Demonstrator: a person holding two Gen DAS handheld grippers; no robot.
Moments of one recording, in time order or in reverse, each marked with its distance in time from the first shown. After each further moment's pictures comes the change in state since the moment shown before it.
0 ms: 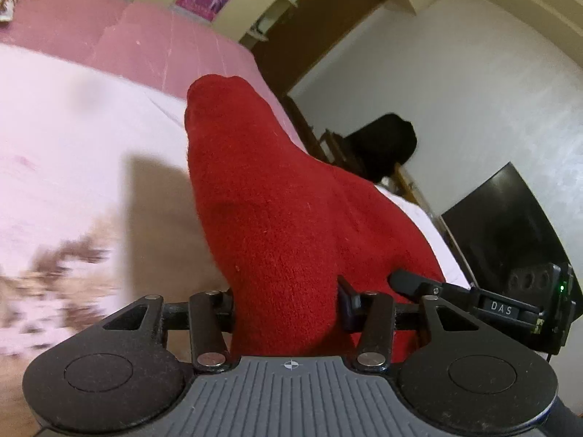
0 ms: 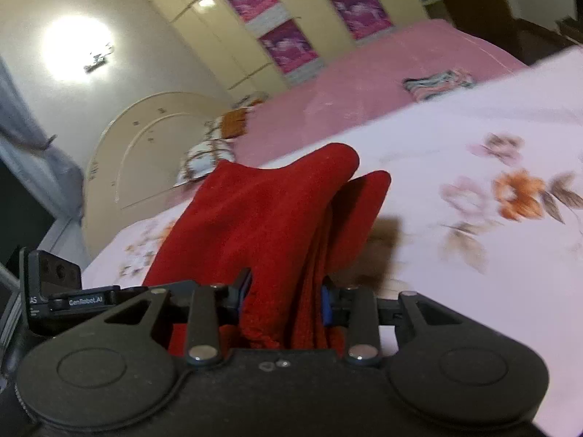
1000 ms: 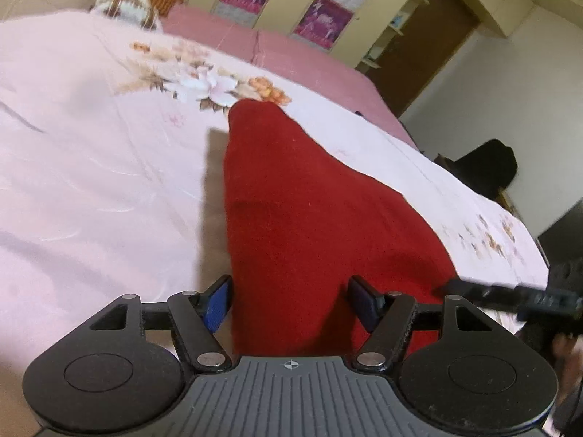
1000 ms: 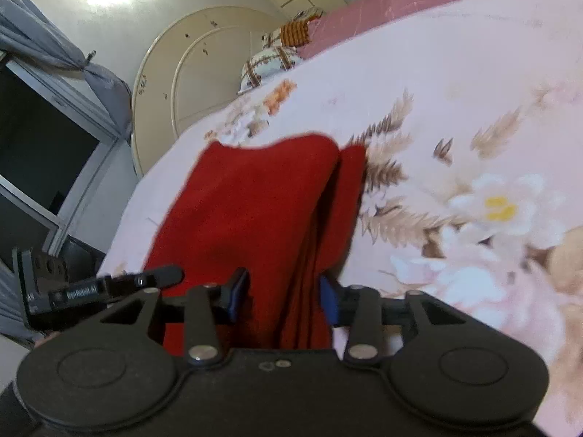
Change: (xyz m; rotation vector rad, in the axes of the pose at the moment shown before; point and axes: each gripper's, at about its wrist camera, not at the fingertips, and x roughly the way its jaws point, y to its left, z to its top) left arm -0.209 0.136 -0.085 -0.063 -0.066 0.364; right arm 0.104 0.153 -0.096 0.016 0.221 0.137
